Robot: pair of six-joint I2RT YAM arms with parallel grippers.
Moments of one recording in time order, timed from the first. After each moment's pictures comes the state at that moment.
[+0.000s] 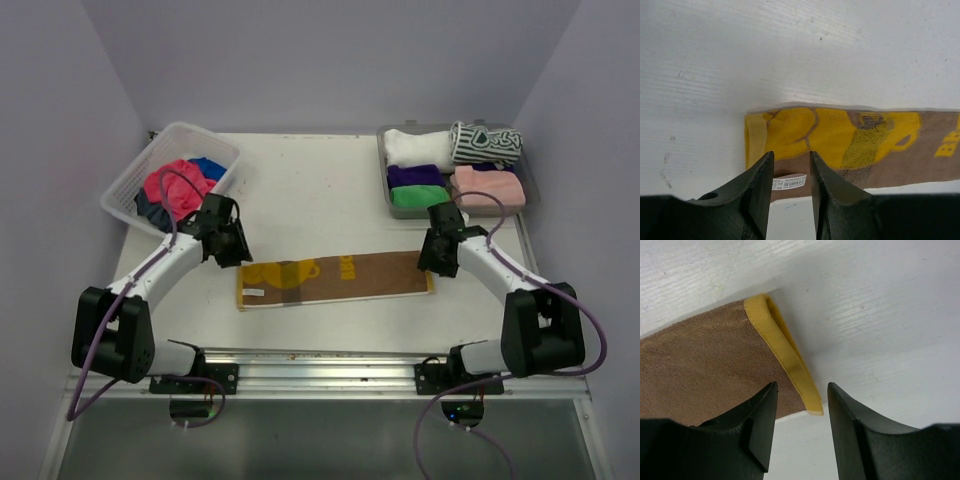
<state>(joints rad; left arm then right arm) -0.25 1.37 0.88 -0.59 0.04 -0.59 0.19 1.37 0.80 -0.62 0.23 0.50</state>
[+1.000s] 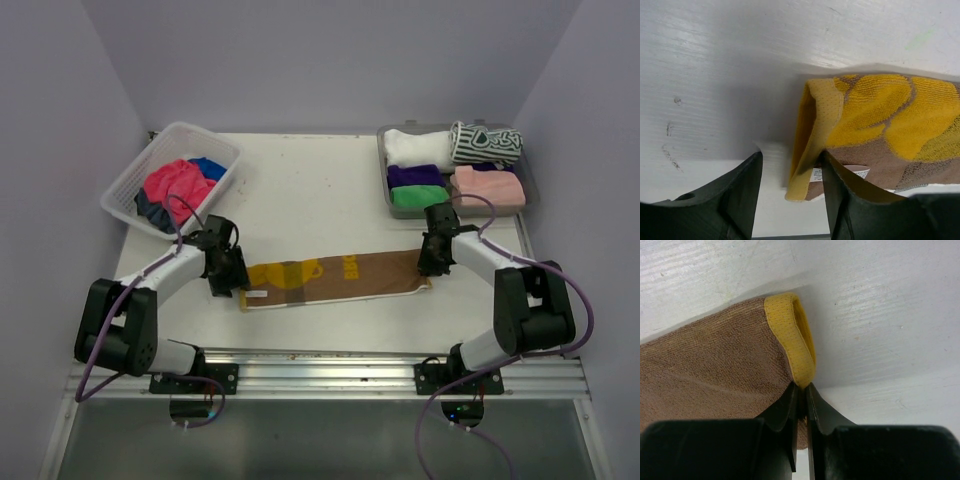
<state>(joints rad) -0.22 1.39 0.71 -0.61 0.04 -0.57 0.17 1.51 0.80 -0.52 0.13 0.46</state>
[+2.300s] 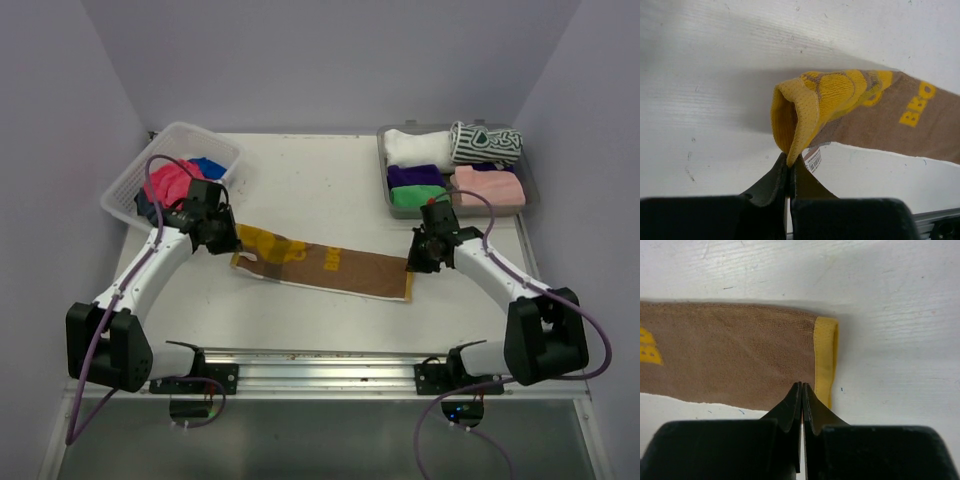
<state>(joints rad) -0.21 1.31 1.00 -0.72 0.07 -0.47 0.24 1.34 0.81 -0.57 -0.01 0.50</state>
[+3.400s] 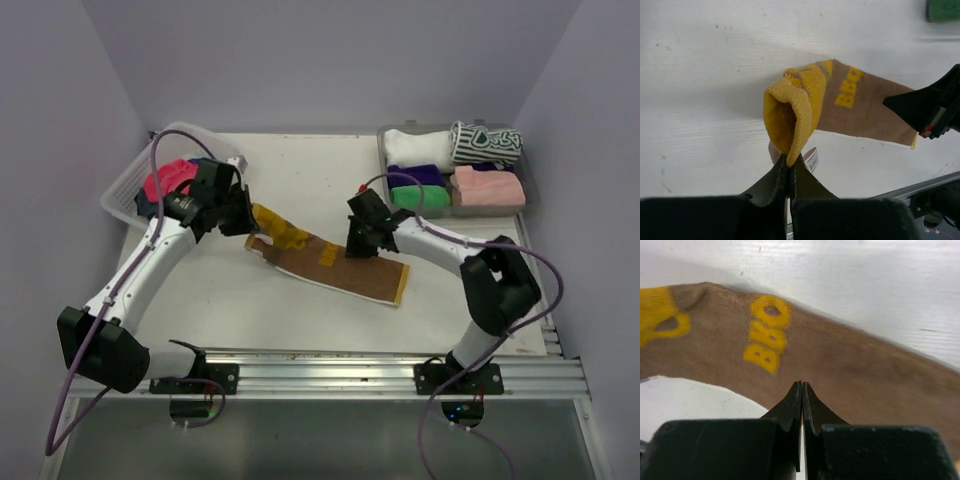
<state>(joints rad) -0.32 1.31 1.22 -0.82 0.10 -0.46 0.63 1.75 1.14 -0.43 0.02 0.71</state>
